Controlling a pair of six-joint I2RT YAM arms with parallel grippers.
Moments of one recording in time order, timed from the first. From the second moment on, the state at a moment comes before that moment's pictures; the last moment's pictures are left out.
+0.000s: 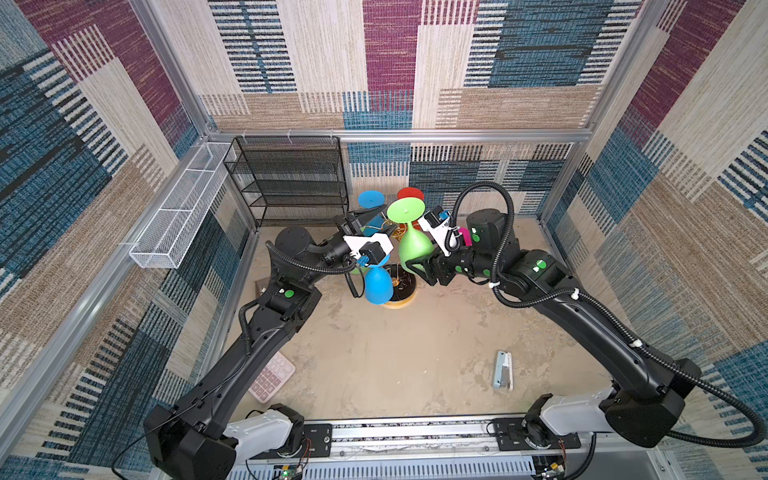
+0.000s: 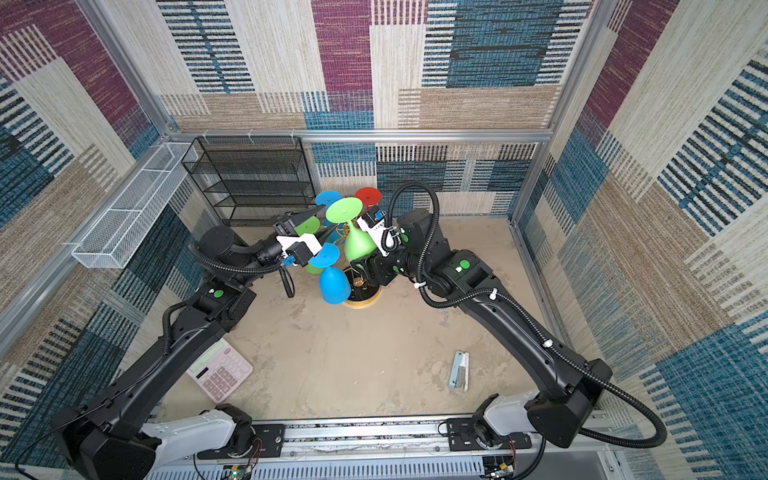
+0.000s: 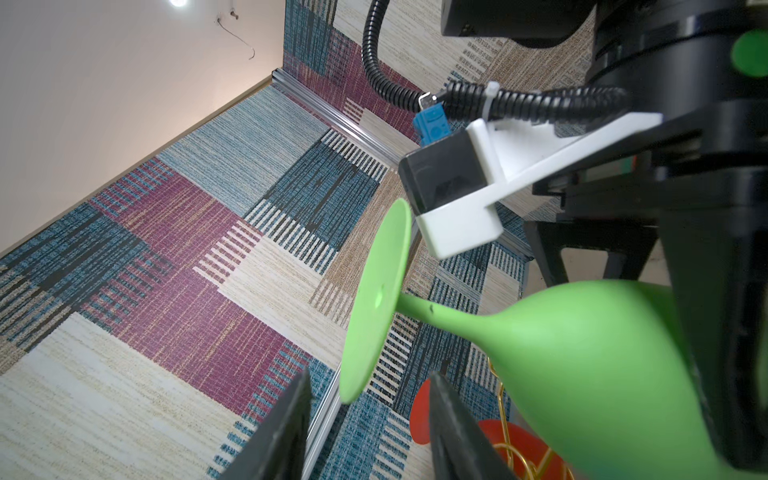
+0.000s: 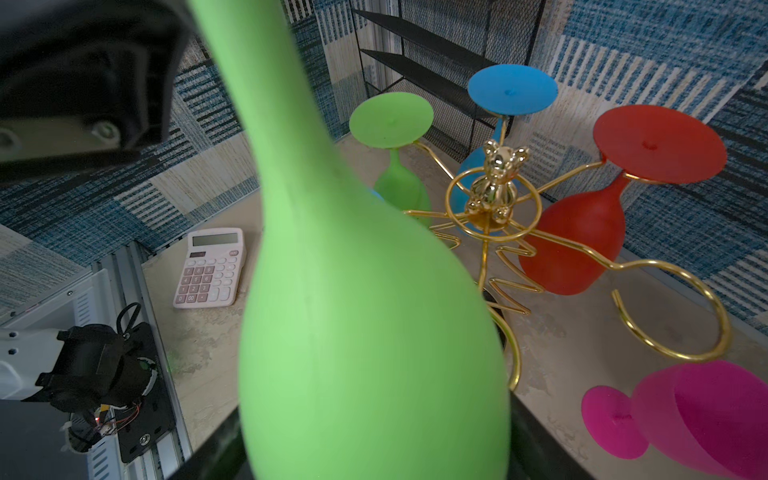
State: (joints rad) left arm -0.47 1.20 1.18 0.28 0.50 0.94; right arm 0.69 1.37 1.55 -0.67 -0.24 -0.02
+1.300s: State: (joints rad) left arm -0.47 1.21 1.19 0.34 0.46 0.97; right arm 0.70 1.29 1.52 -0.59 -0.29 0.03
